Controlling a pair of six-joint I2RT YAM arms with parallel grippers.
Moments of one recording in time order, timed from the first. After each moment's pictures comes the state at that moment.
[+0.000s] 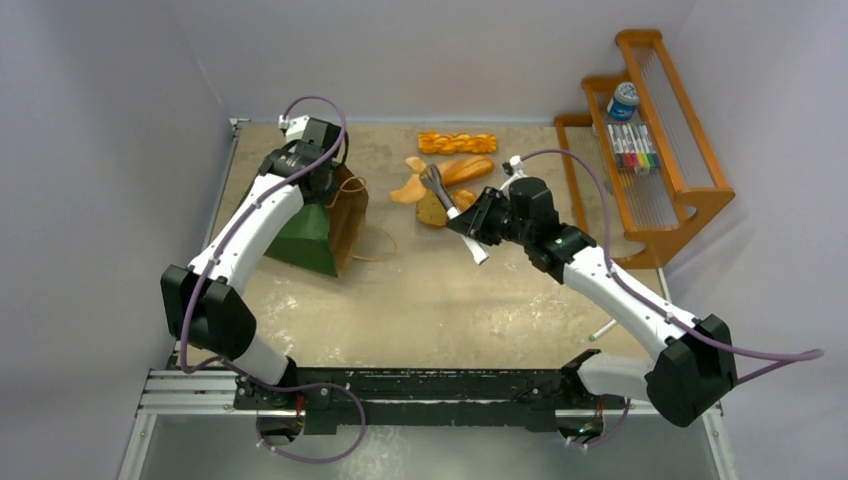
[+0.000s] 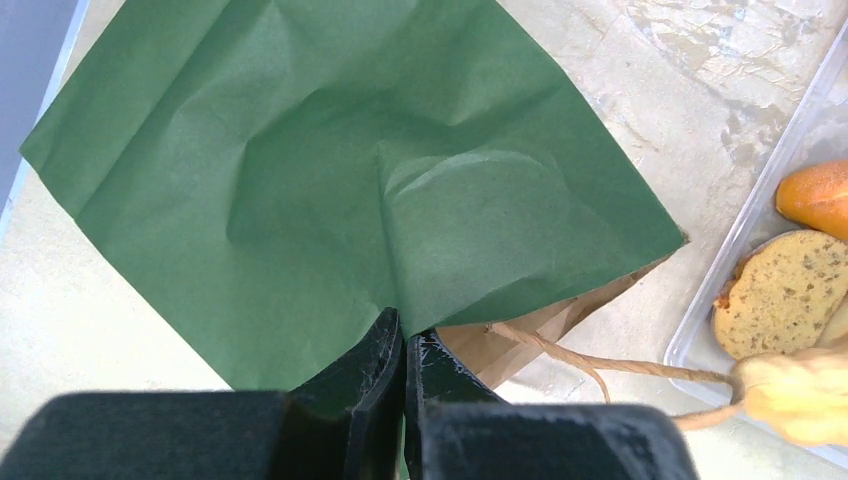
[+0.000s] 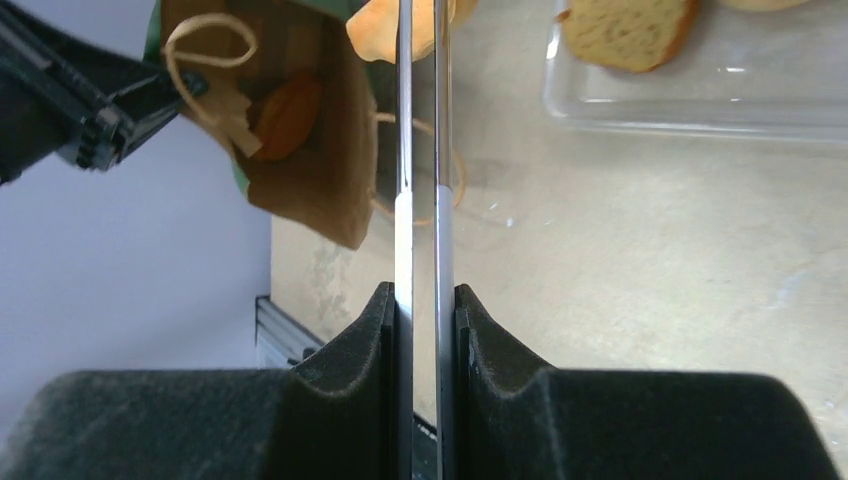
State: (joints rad) left arm -0.34 1.56 1.50 -0.92 -0.52 -0.63; right arm 0.56 1.23 0.93 -0.18 -0.19 0.89
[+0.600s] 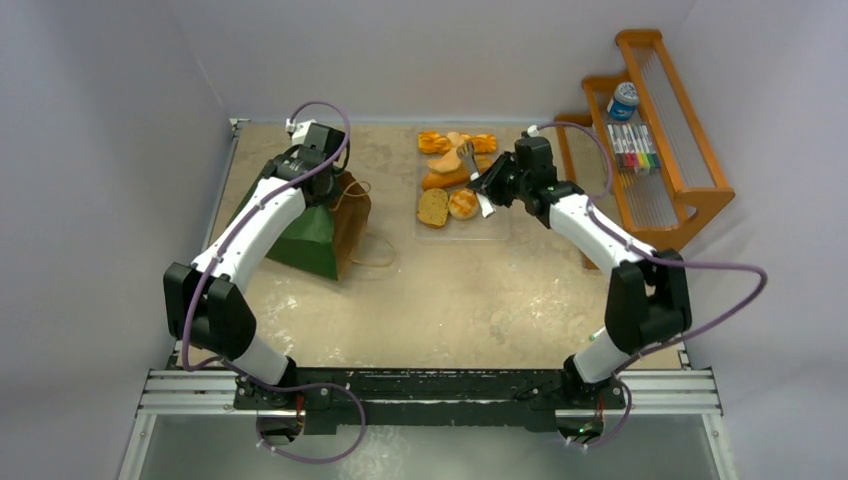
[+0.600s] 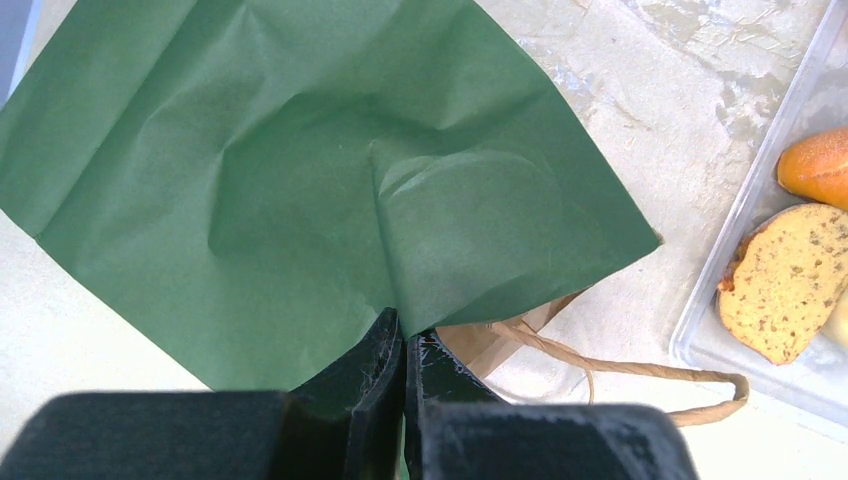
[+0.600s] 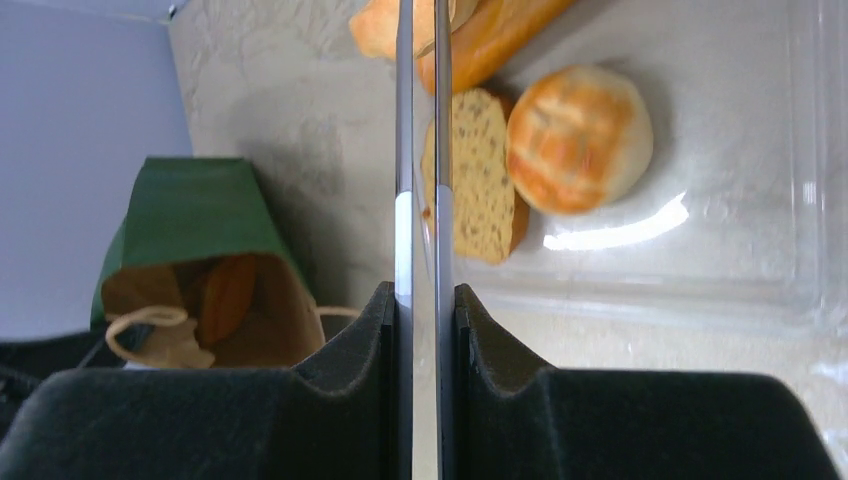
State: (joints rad) left arm -0.33 1.56 1.44 -0.83 -0.47 -0.58; right arm 0.33 1.55 1.16 -0.22 -0.15 0.88
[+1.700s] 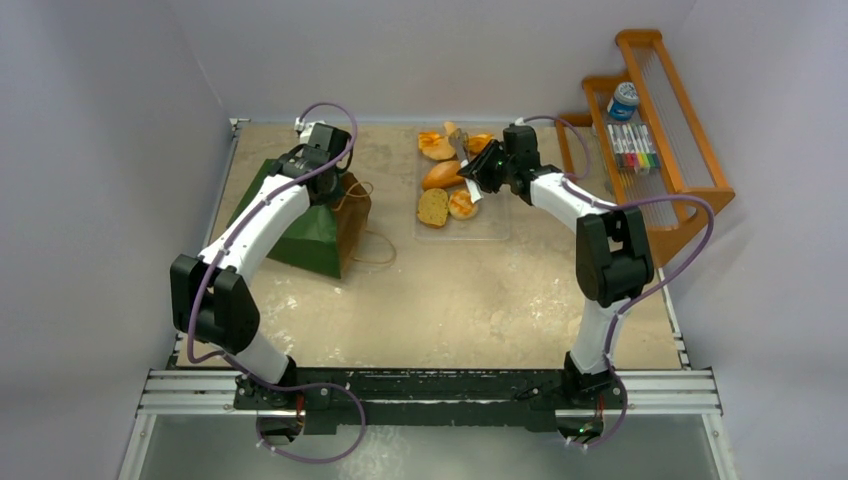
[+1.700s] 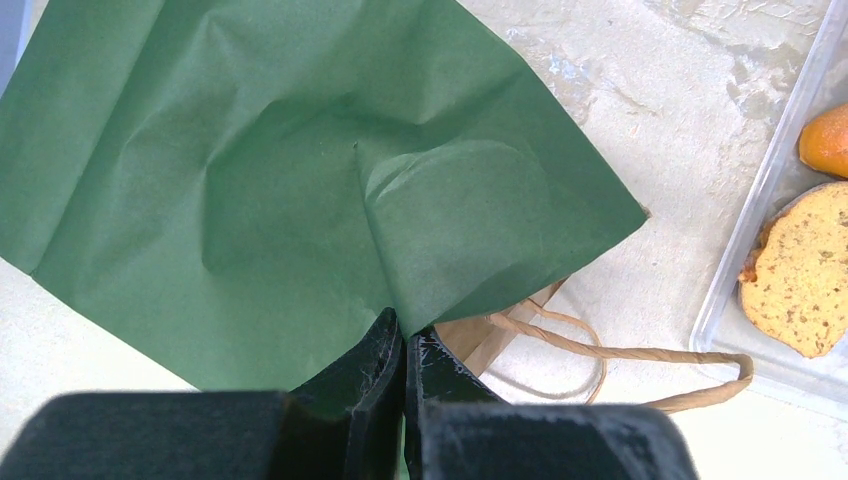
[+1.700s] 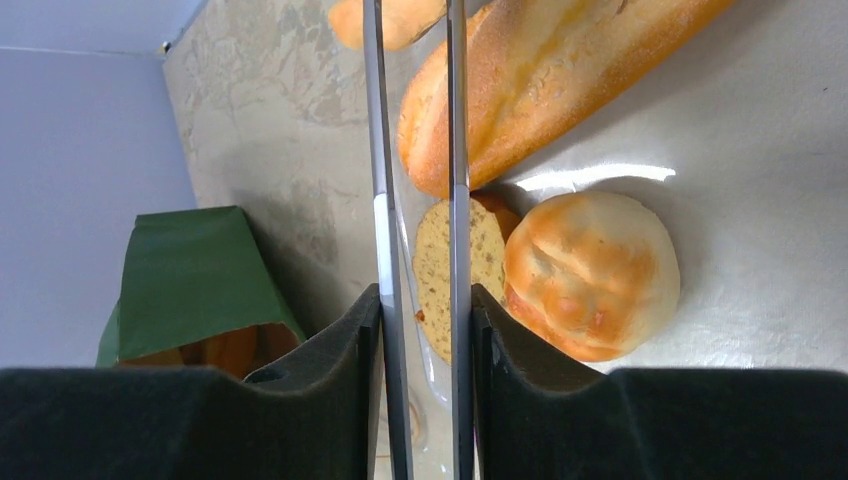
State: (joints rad) left arm -0.33 1.60 1.44 -0.80 -0.45 -0.49; right arm 0.28 1.92 1.39 -0.10 -0.21 0.90
